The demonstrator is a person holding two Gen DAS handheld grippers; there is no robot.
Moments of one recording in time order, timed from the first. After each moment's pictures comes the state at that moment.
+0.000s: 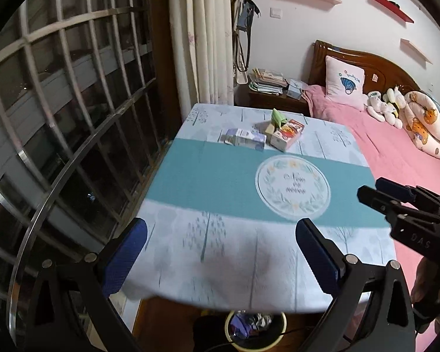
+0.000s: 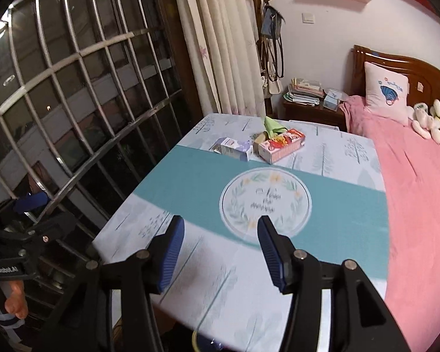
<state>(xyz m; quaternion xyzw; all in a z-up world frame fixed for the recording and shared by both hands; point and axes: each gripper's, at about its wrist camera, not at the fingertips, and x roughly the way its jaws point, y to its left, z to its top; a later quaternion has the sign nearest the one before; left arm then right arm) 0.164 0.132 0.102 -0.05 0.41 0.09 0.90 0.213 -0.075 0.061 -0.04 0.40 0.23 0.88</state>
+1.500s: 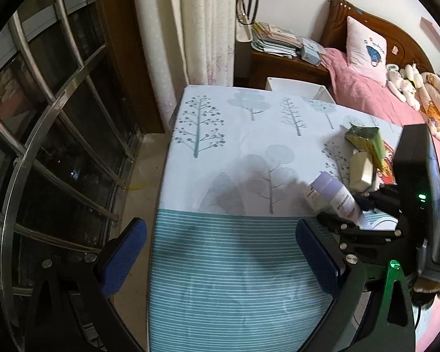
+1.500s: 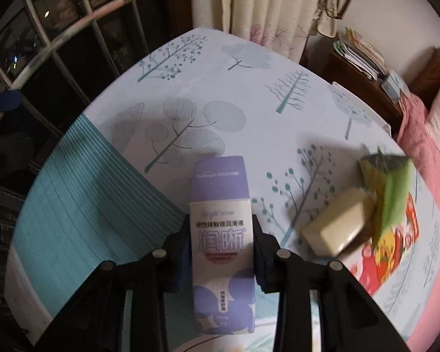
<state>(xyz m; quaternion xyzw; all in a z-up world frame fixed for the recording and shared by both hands) 0.516 0.278 -0.047 -0.05 0.52 0.02 0.85 0.516 0.083 -0.116 -0.17 0.56 0.24 0.78</state>
